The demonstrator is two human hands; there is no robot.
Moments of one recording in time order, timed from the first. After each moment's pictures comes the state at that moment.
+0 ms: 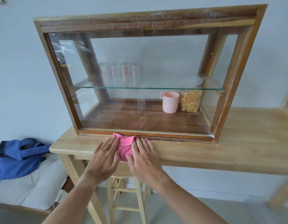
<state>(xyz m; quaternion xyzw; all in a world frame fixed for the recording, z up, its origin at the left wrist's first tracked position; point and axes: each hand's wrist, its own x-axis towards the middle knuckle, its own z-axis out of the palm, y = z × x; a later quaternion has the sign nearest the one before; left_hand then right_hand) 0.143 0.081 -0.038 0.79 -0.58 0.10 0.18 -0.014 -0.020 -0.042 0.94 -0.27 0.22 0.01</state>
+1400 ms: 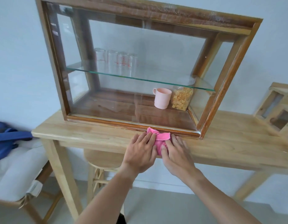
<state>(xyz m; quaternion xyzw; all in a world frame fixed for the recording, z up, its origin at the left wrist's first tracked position) 0.025 0.006 -0.043 0.71 -0.66 0.15 0.21 -0.127 -0.061 -0.022 0.89 -0.44 0.15 -0.03</state>
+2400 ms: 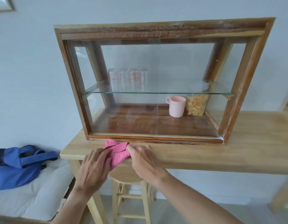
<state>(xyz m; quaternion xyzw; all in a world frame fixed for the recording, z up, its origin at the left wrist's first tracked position) 0.195 0.136 -0.044 0.78 -0.54 0.20 0.25 0.026 0.006 -0.004 0.95 -0.19 0.24 -0.05</state>
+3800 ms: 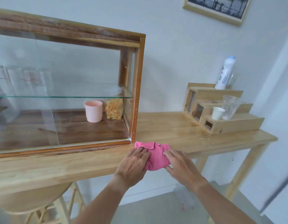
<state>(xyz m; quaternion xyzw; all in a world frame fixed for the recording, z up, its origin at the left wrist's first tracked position) -0.141 -0.101 -0.034 0.53 -0.82 0.15 0.19 -0.370 -0.141 -0.017 0.88 -0.44 0.18 0.07</state>
